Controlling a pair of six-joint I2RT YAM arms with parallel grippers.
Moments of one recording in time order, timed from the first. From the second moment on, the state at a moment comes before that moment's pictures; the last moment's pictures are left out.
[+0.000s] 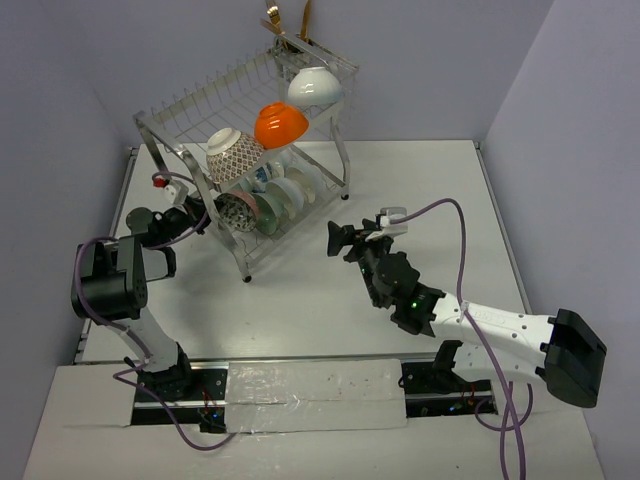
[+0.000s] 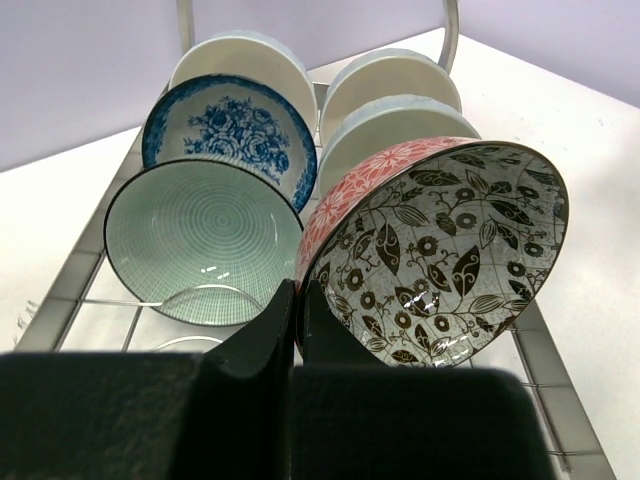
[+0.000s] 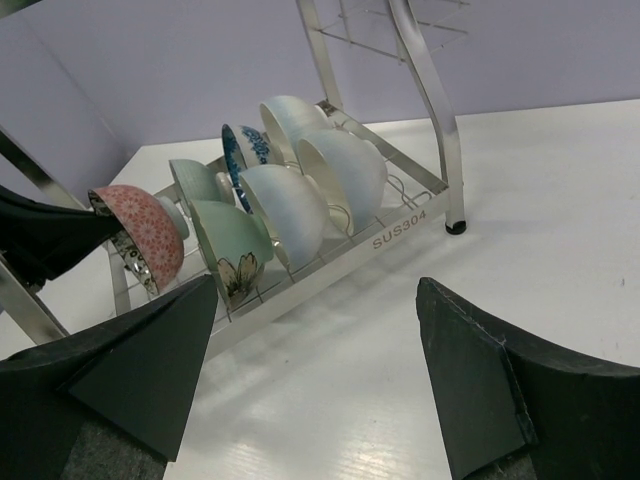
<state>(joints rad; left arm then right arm) 0.18 1.76 0.61 1.25 1.00 -0.20 1.01 1.04 0.55 0.57 0.79 0.24</state>
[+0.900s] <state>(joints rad) 0.11 1.79 0.53 1.28 0.91 0.09 0.92 1.04 0.51 0.55 0.71 0.33</state>
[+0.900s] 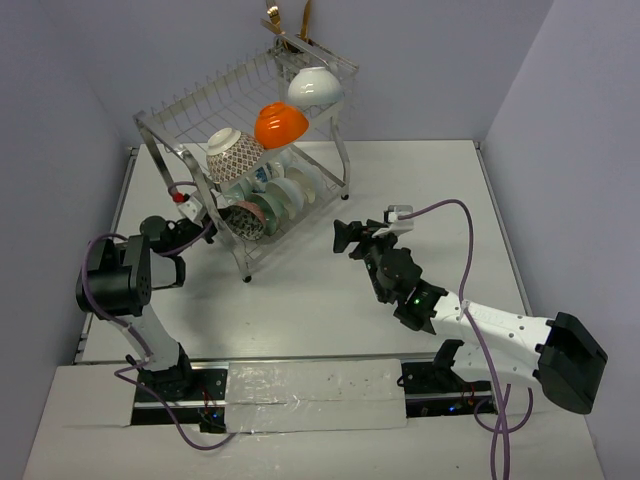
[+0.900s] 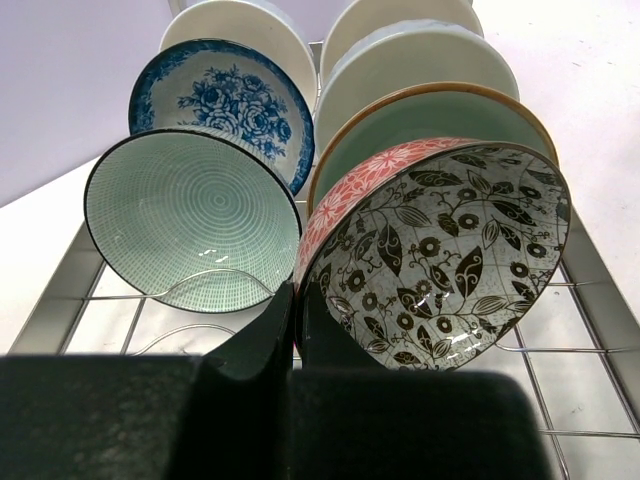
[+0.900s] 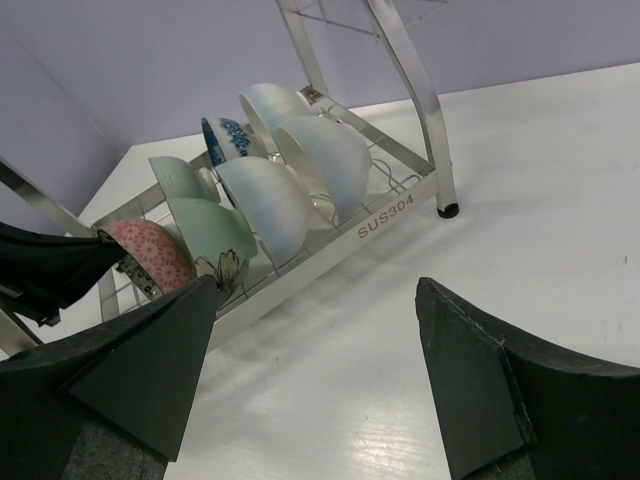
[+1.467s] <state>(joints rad) 0.11 1.73 0.52 1.18 0.90 0.26 0.89 1.04 0.50 0.55 0.68 0.38</state>
